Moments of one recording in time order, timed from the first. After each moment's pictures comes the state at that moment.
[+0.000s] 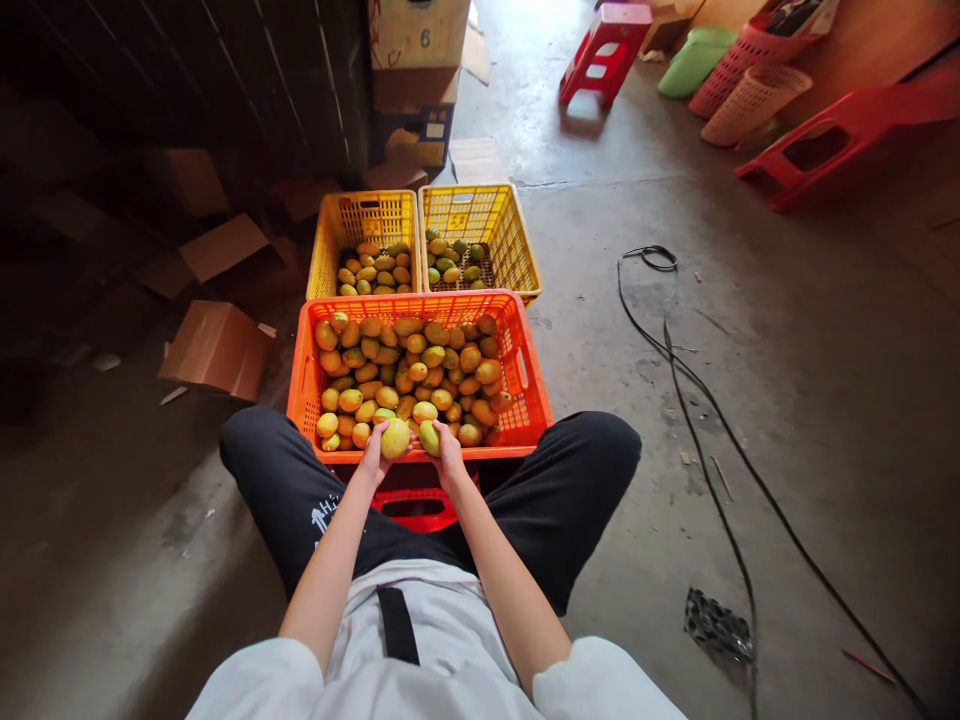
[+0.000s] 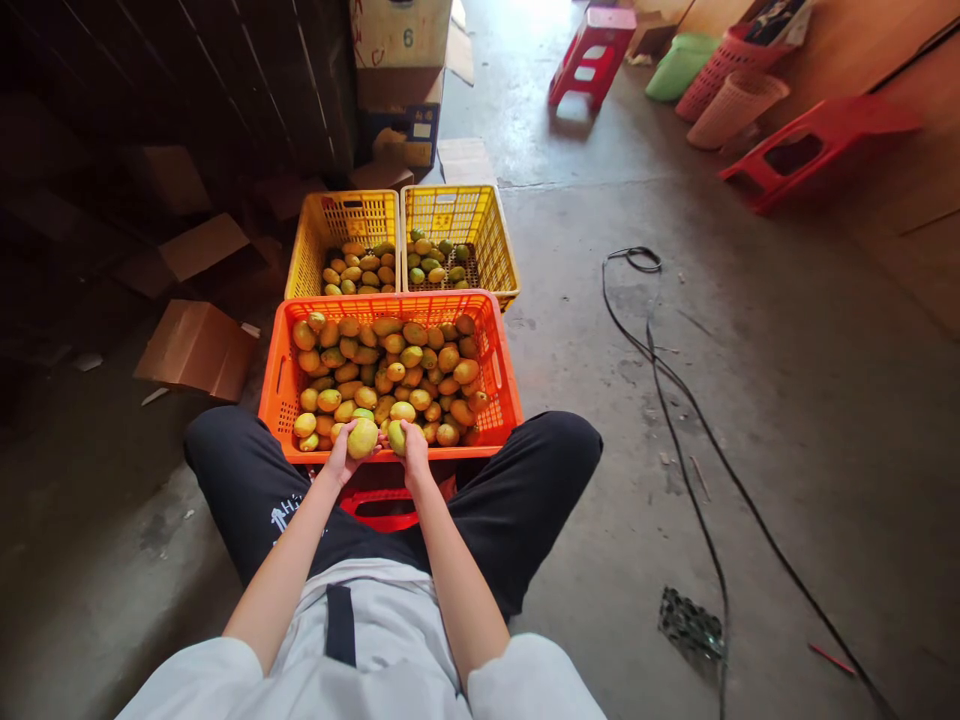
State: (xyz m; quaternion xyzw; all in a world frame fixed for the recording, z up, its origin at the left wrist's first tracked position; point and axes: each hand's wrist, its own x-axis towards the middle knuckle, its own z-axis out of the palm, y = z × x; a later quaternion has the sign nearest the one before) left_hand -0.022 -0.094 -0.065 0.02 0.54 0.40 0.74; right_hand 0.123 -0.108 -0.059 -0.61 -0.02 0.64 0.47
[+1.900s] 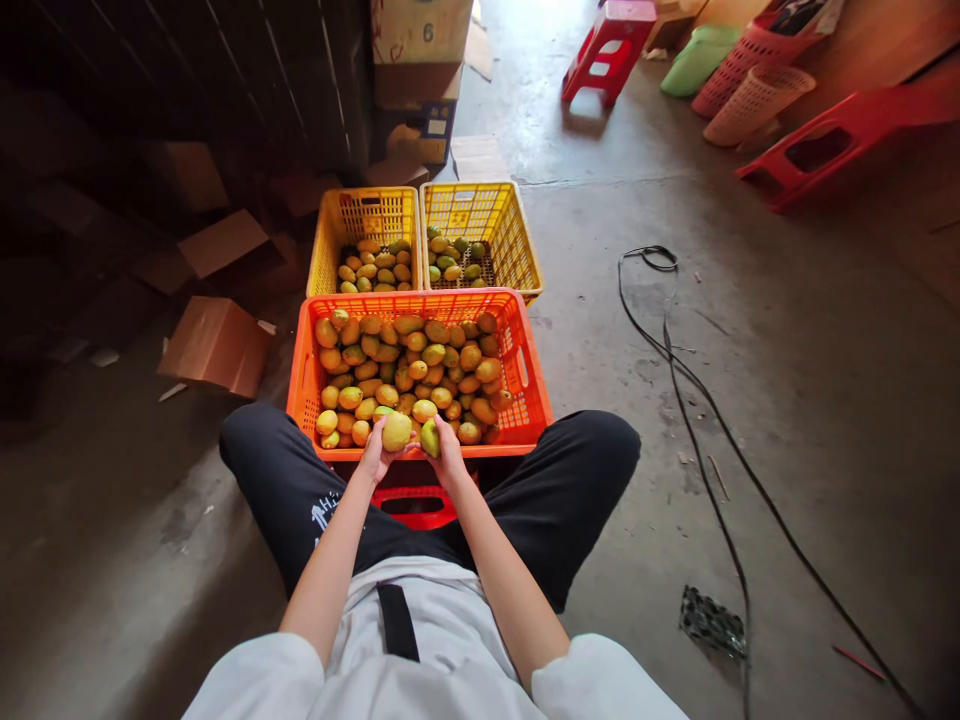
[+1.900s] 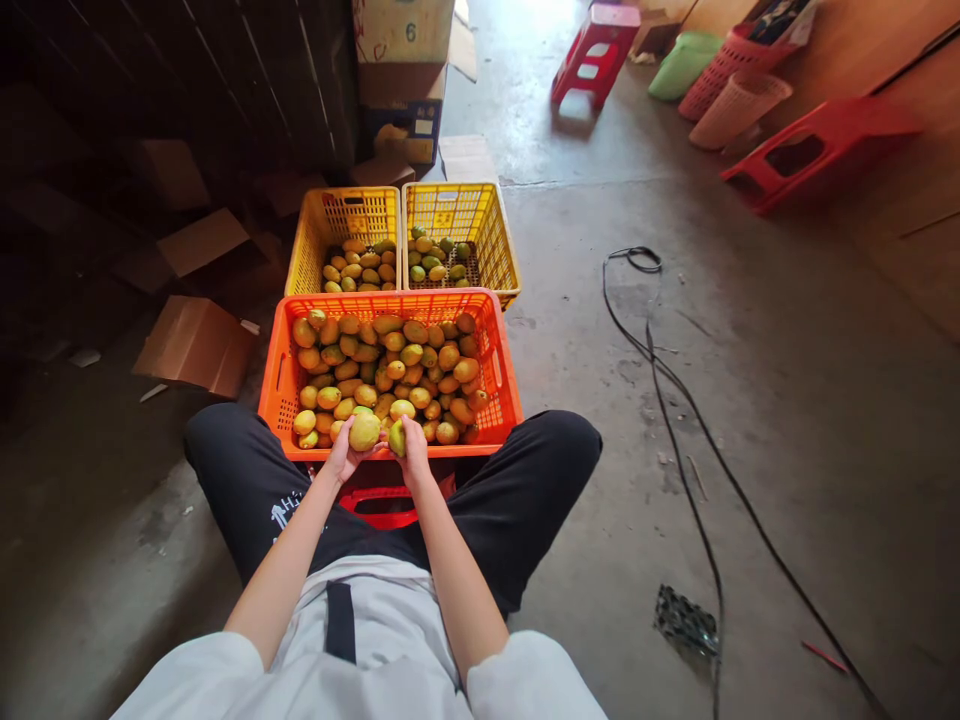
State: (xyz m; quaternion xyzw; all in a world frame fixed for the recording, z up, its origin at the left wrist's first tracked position) left_hand -0.025 -0.097 -0.072 0.03 0.52 0.42 0.75; right_hand 0.120 -0.108 -0.053 -0.58 -0.02 0.65 0.49
